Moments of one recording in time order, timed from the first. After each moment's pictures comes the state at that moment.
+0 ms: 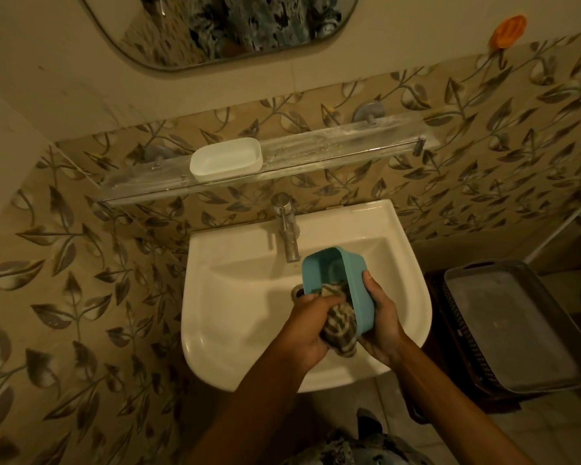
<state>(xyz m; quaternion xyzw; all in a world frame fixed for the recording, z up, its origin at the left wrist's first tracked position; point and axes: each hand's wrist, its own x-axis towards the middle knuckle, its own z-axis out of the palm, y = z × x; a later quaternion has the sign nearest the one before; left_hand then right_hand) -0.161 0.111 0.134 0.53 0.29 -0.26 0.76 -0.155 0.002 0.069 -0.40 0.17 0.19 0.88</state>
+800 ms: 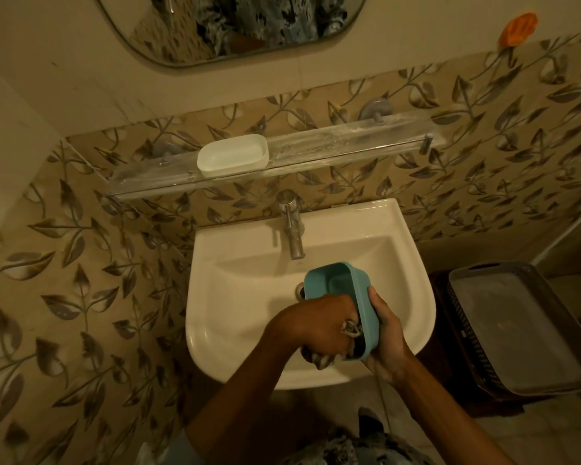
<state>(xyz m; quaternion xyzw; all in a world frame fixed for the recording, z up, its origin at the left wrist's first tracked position) -0.148 0.128 0.162 0.87 -0.25 -0.36 0.22 -0.178 0.002 0.055 -0.35 0.17 0.23 0.89</state>
